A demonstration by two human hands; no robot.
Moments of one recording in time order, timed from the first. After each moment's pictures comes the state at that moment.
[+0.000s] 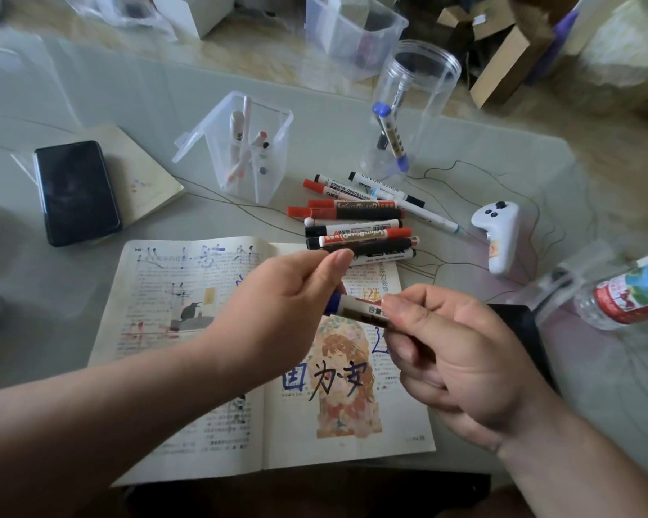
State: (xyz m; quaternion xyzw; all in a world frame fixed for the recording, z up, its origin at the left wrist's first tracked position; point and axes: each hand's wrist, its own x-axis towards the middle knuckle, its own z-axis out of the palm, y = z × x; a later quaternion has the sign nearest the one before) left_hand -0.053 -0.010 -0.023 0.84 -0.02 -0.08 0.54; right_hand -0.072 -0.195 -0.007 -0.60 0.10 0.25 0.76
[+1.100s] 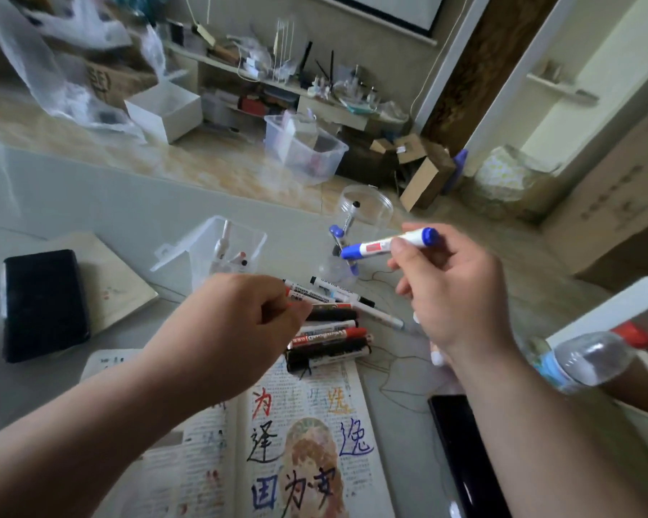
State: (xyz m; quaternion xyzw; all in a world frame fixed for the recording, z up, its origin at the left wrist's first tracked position) left_hand -0.009 0.035 0.039 0.89 -0.12 0.10 0.42; right_hand 0.023 -0.186 0.068 -0.82 -0.03 -0.23 0.52
